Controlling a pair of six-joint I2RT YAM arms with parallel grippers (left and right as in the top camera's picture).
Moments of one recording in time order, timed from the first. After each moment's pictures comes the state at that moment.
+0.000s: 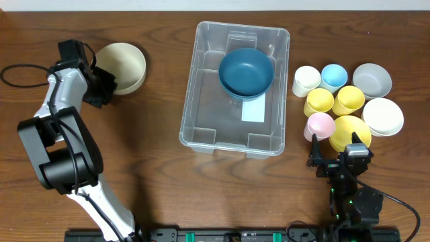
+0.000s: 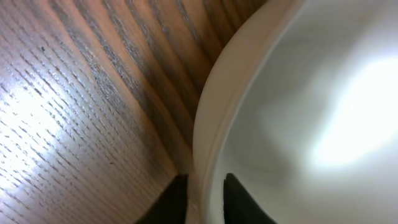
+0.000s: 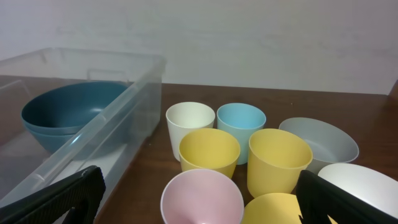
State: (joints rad) left arm 0.30 2.06 1.48 -0.70 0.17 -0.81; right arm -0.03 0.01 0.01 -0.06 -0.08 0.01
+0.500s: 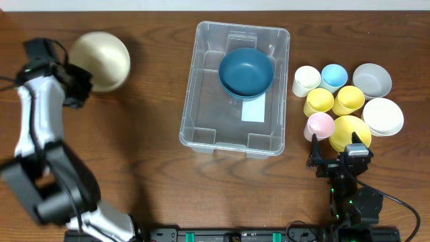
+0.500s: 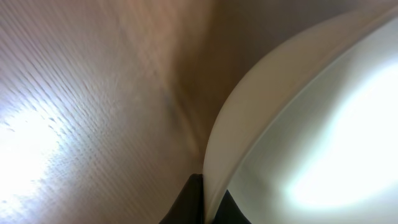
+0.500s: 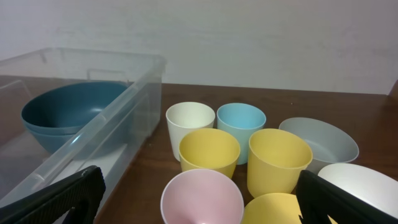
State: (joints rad) left arm 0.40 1.81 1.46 -0.78 0.16 -0.73; right arm -0.03 0.01 0.01 -0.06 -0.08 0.01
